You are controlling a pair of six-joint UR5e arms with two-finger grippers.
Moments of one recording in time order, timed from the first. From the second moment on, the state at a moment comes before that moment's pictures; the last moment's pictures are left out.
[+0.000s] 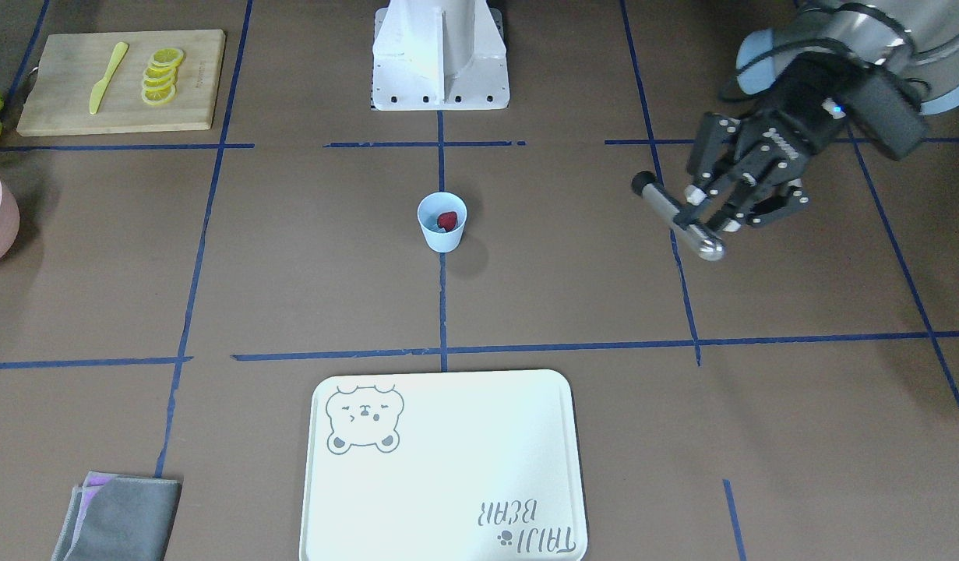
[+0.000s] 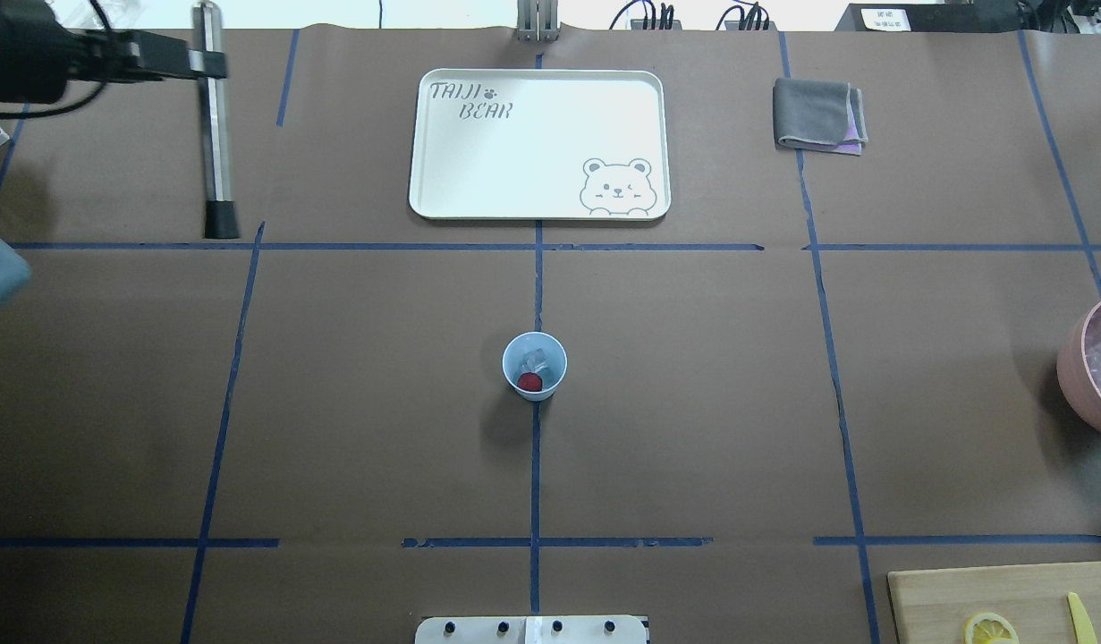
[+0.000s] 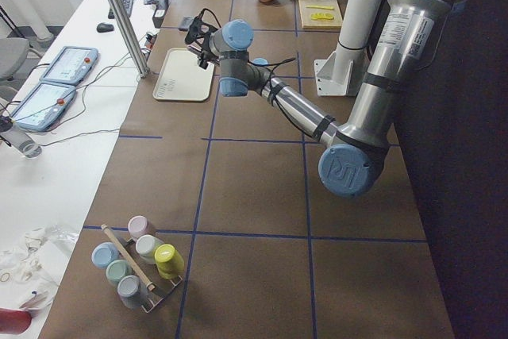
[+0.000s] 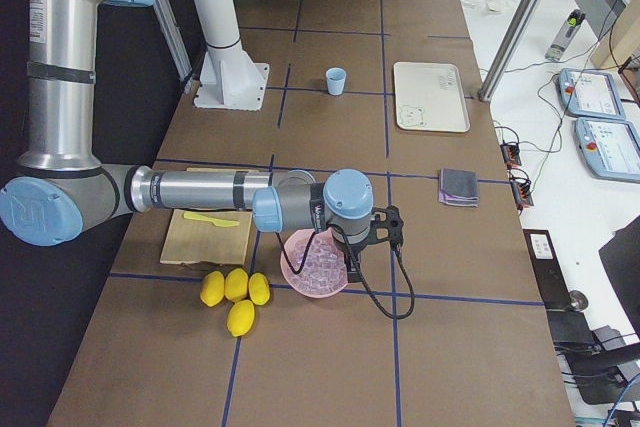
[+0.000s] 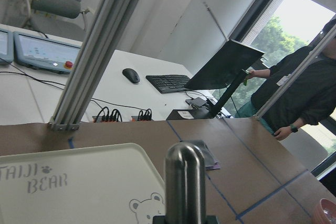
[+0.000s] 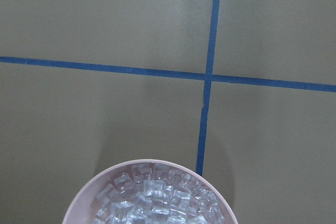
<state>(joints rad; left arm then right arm) -1.13 -1.85 -1.85 -2.45 -2.19 -1.10 1.58 -1.69 1.72 -1.47 2.43 0.00</state>
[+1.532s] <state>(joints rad) -1.30 -1.57 -1.78 -1.60 -2.39 -0.36 1.58 -1.68 1.72 -1.47 2.43 0.00</state>
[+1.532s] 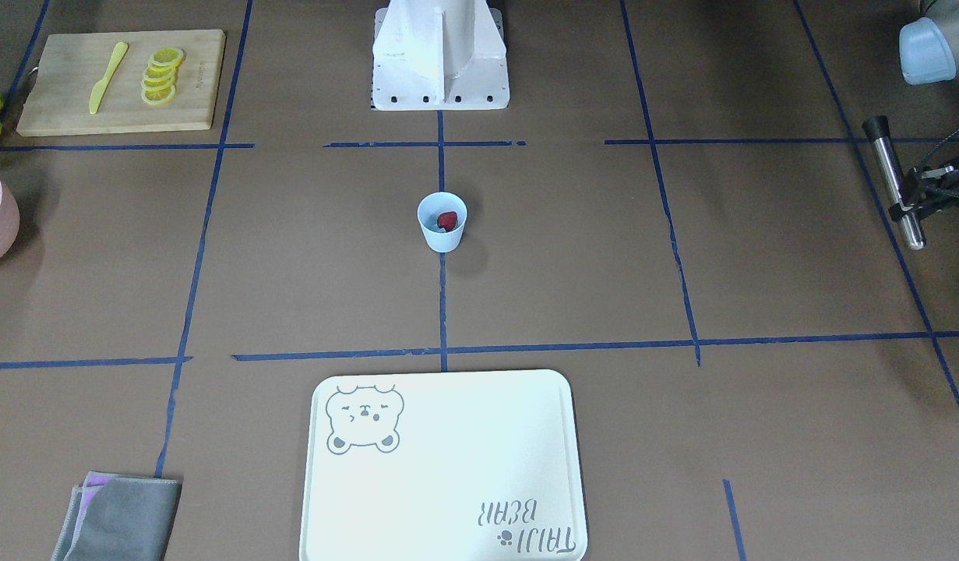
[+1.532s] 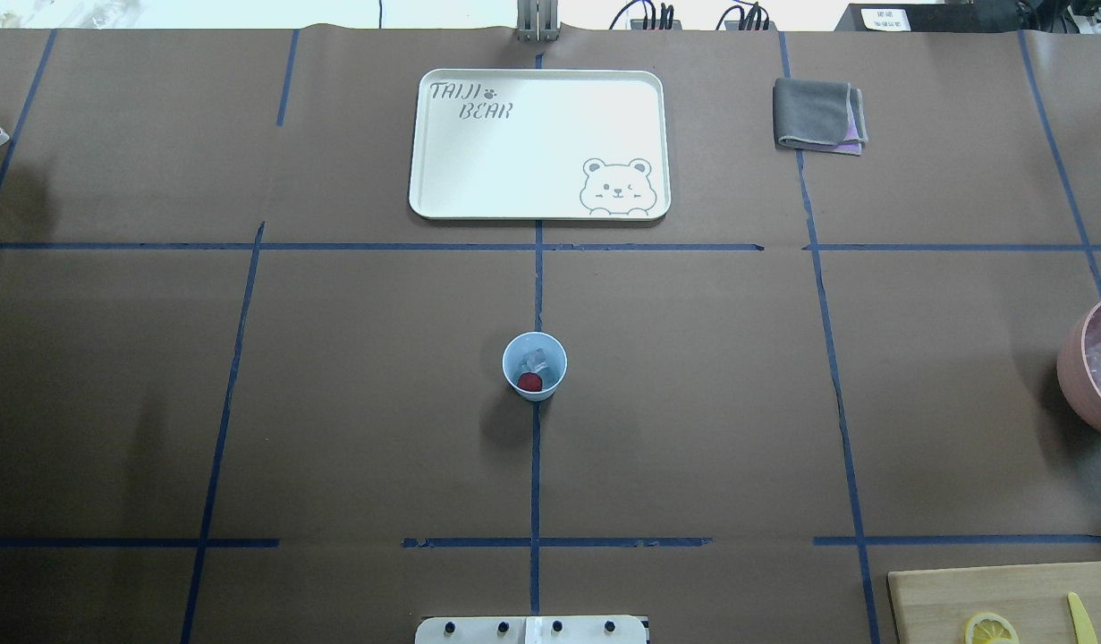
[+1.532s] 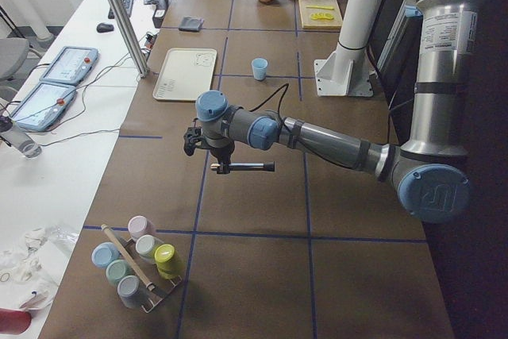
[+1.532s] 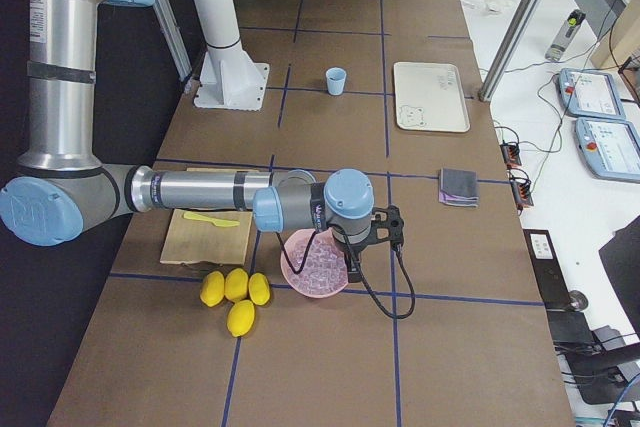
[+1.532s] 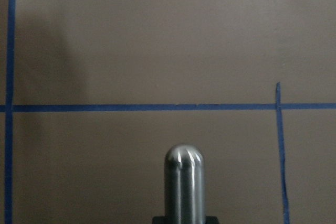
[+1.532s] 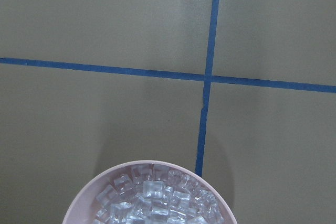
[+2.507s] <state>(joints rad) -1.27 -1.59 -1.43 -1.93 -2.36 -0.36 1.58 -1.68 1.72 -1.47 2.43 0.00</state>
